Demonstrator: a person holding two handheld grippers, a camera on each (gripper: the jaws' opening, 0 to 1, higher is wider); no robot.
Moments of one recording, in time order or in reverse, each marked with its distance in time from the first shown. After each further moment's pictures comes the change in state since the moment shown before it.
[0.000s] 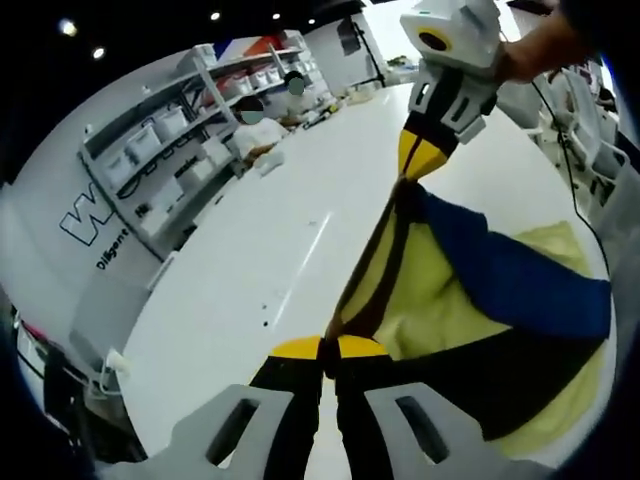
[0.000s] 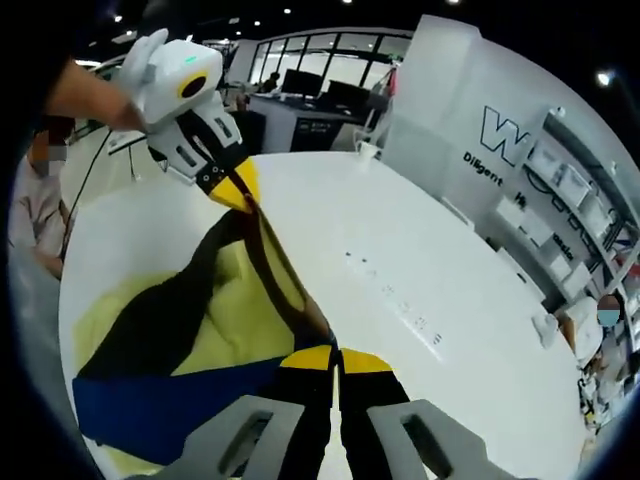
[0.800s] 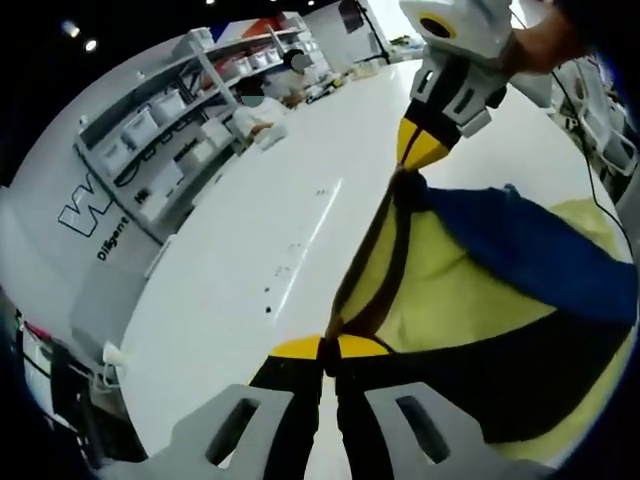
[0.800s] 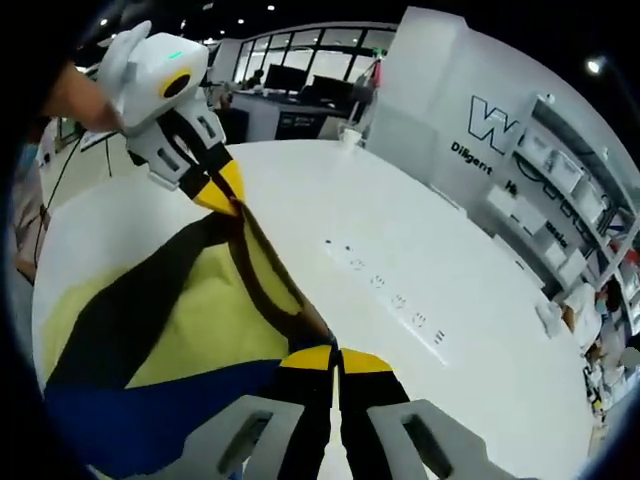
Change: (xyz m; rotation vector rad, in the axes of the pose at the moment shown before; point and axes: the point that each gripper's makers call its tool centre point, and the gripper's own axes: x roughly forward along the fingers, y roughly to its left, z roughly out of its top) left arm 0.052 0.016 -0.037 0.009 0.100 0.016; right arm 0.063 -0.022 -0.015 0.043 0.005 -0.048
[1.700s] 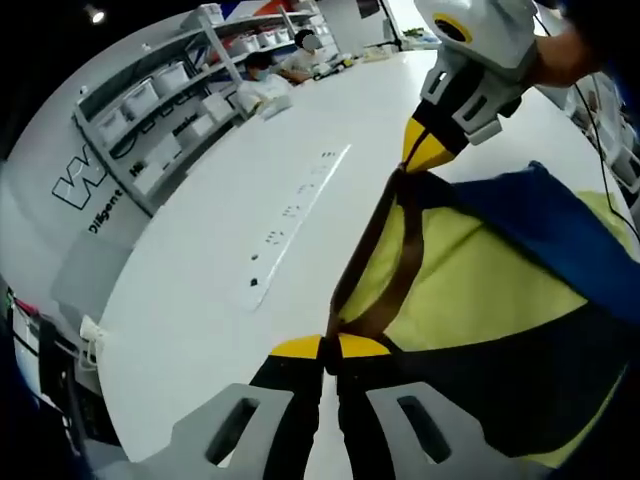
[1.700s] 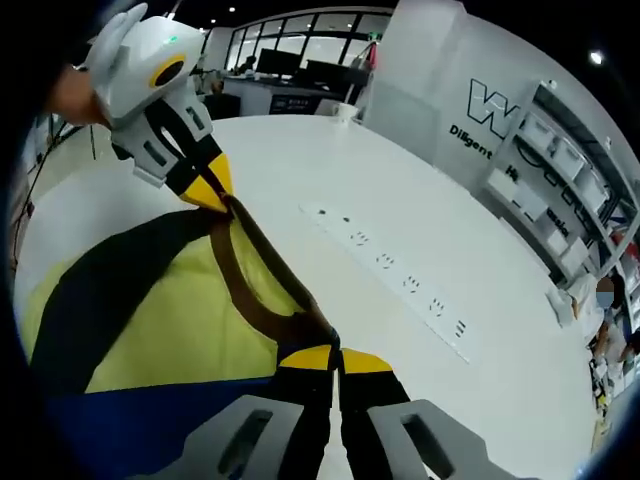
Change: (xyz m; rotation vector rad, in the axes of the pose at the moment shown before) left arm 0.047 0.003 -0.038 -0.088 0.069 -0.025; right arm 0.053 0.001 -0.023 -0.007 0.069 -0.007
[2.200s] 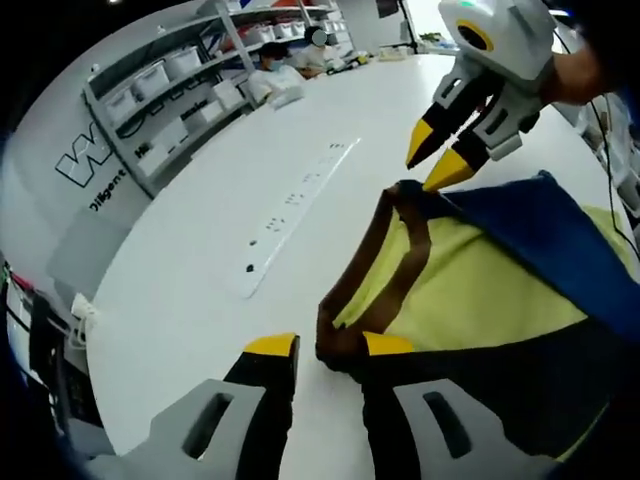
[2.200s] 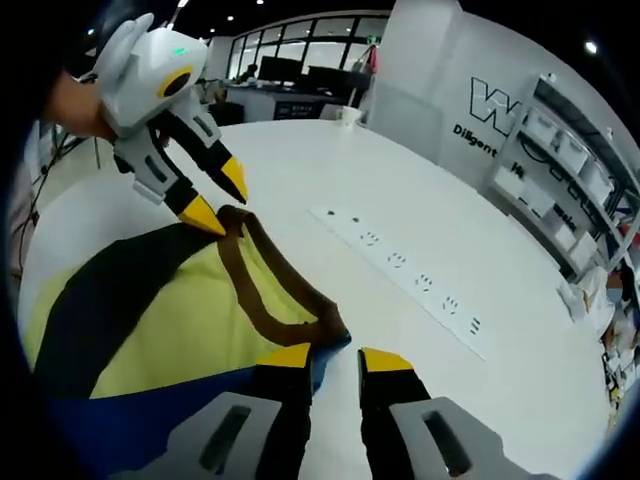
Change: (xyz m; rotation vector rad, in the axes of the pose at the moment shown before) left arm -0.003 -0.001 -0.005 -0.075 -0.005 0.011; right arm -0.002 0.008 -0.002 0.037 -0.041 0.034
